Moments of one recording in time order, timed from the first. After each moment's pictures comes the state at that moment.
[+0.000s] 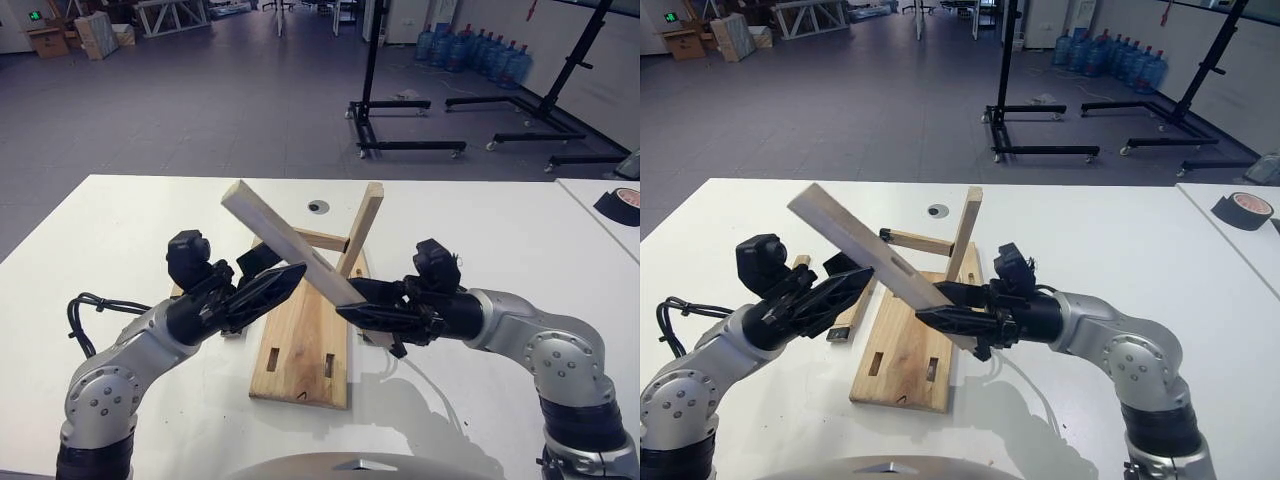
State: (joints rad) left arm 0.03 0.39 0.15 -0.62 -1.33 0.71 -0.66; right arm -0.13 -0.54 -0.04 -0.54 1.14 0.94 0.88
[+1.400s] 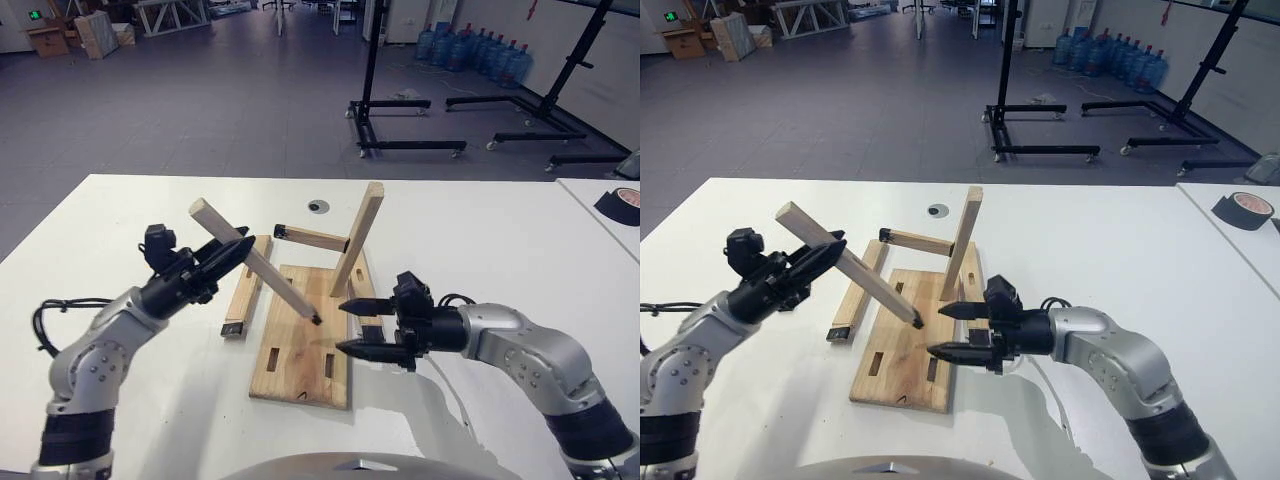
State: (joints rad) left arm -0.07 0.55 0.25 -0.22 -1.04 0.54 -0.88; right arm -0.07 -0.66 0.21 -0.42 0.67 0.63 0.96
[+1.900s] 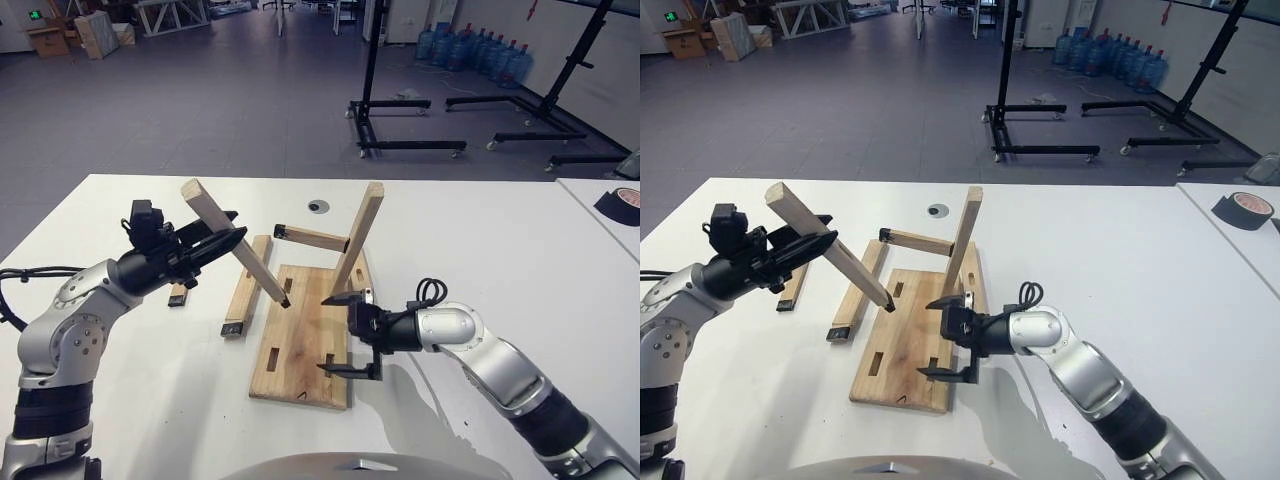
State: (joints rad) left arm -0.12 0.61 0.27 -0.26 -0.90 0.51 -0.95; right arm -0.17 -0.66 0.50 -0.40 0.09 0.35 0.92
